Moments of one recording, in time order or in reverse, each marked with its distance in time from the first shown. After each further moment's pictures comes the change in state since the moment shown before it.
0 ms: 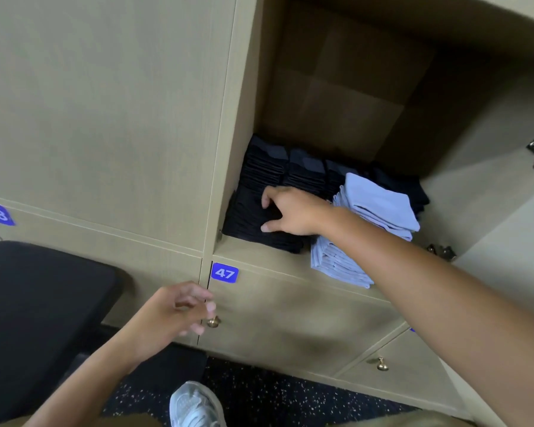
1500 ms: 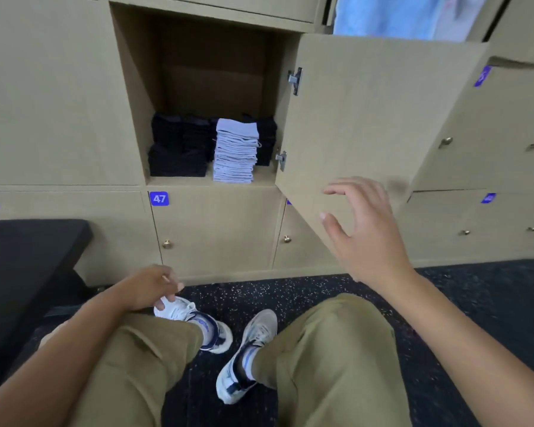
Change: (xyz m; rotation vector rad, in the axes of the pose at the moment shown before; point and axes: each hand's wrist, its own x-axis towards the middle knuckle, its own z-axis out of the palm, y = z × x) left_hand -0.192 -0.034 0.098 0.568 -0.221 0.020; right_hand -0.552 -0.113 0.049 0.174 0.972 0.343
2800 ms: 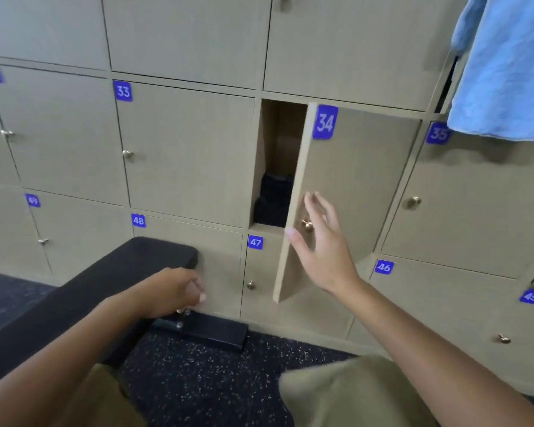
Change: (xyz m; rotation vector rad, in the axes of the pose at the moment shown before) left_hand -0.130 -0.010 -0.110 0.279 0.244 -0.002; right_hand 0.079 -0.122 0.133 0.410 -0.210 -0.110
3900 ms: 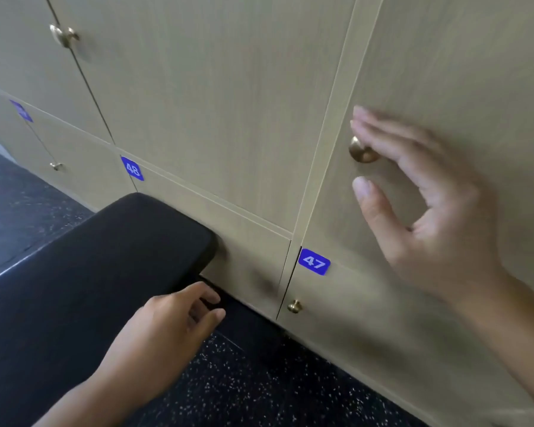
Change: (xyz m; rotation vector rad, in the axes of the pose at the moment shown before) left_hand 0.210 -0.042 0.040 -0.161 0.260 -0.459; right_hand 0.257 0.172 0.160 0.170 -0.046 -0.551
